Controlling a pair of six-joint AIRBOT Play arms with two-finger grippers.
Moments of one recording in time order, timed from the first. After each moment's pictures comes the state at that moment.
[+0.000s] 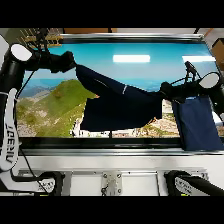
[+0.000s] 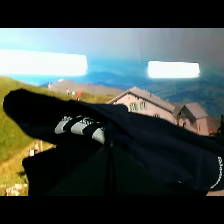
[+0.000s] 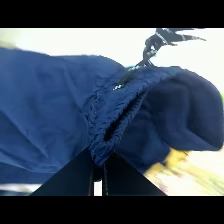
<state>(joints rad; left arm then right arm) -0.04 -1.51 1.66 0.98 -1.10 -1.55 -0.06 -1.24 1.20 -1.12 1.15 1.70</state>
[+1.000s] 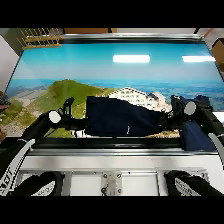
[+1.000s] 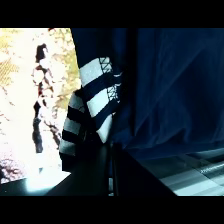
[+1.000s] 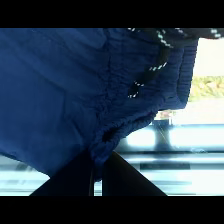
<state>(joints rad) -0.22 -1.18 0.66 1.04 -0.84 -1.54 0.00 -1.14 0.80 -1.36 1.20 1.70</state>
